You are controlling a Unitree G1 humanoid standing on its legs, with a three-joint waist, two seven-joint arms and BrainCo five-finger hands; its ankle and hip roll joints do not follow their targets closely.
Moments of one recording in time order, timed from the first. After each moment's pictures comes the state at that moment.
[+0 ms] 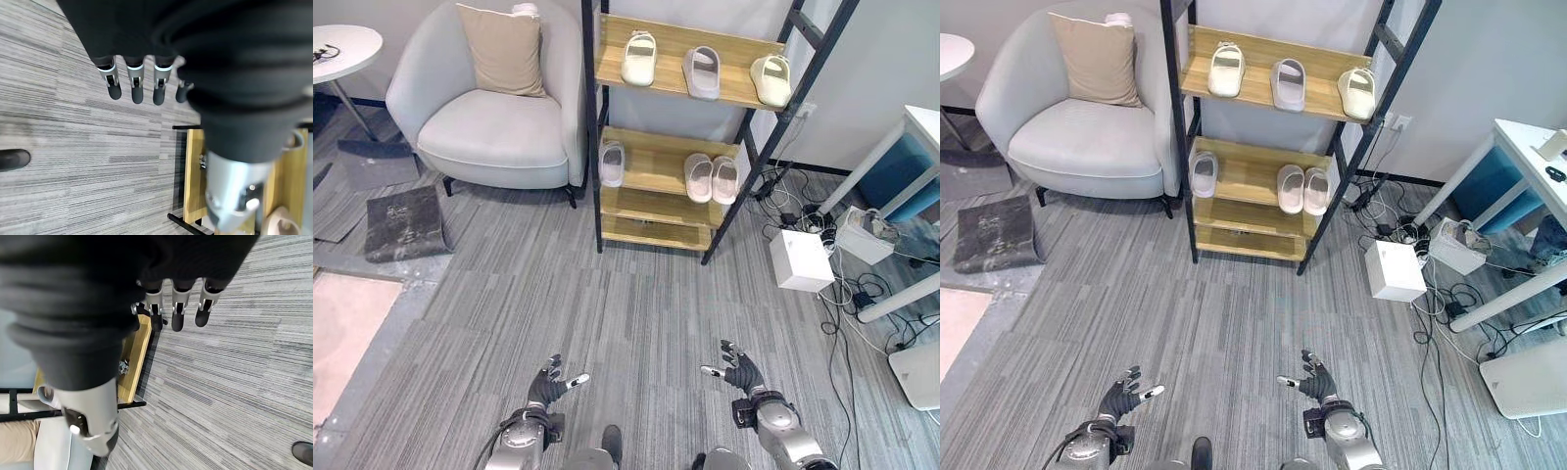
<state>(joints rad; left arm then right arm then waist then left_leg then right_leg) 0.07 0.30 -0.27 0.68 -0.33 -0.11 0.15 -0.01 -0.23 0.28 0.68 0.23 -0.10 -0.10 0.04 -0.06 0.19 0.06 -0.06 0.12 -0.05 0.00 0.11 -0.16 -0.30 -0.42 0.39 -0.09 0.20</state>
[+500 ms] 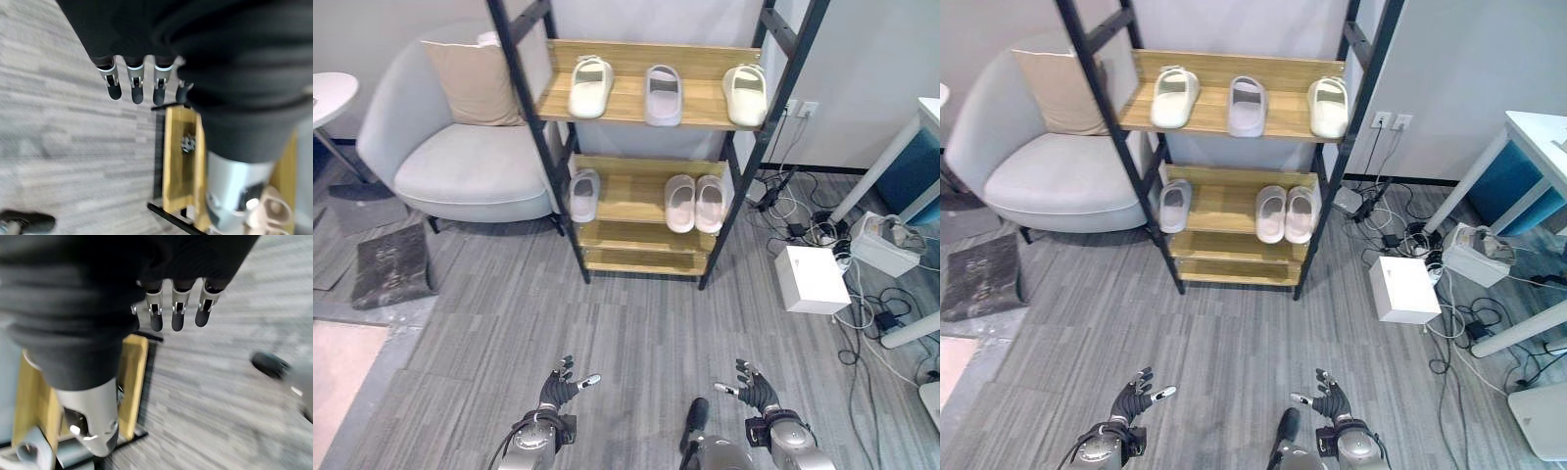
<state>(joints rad) 0.06 0.26 -0.27 0.68 -0.33 -0.11 0.15 0.03 -0.25 0.26 0.69 0.24 -0.09 -0.10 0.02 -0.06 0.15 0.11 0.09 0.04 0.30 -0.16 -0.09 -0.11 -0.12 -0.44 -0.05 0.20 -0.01</state>
